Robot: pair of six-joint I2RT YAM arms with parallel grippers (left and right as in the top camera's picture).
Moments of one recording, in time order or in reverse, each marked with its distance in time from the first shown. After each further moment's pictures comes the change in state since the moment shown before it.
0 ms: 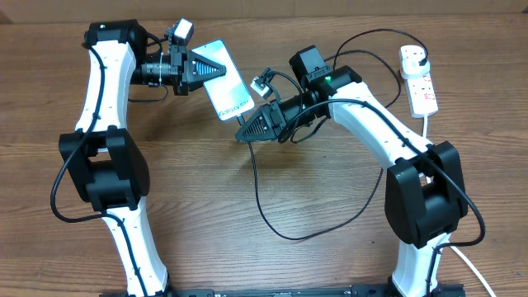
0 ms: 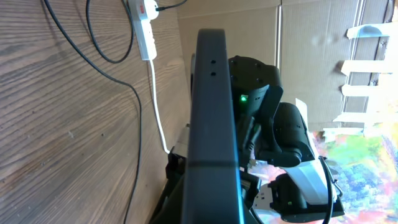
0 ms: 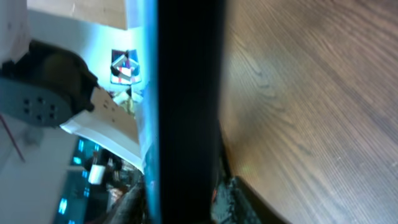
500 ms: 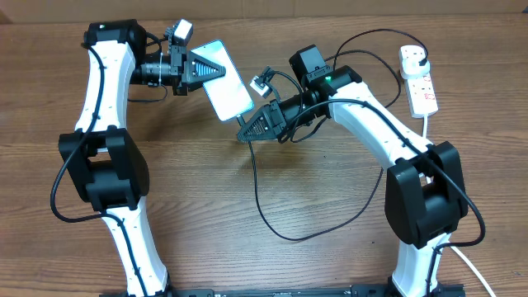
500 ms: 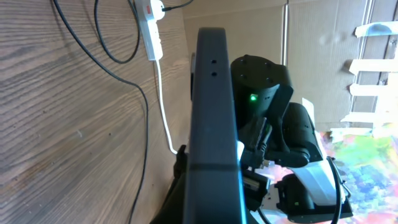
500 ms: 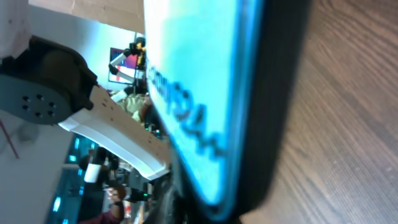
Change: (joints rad) left arm 0.000 0.000 0.000 0.009 -0.023 0.002; right arm 0.001 0.000 0.000 0.026 -0.003 -0.002
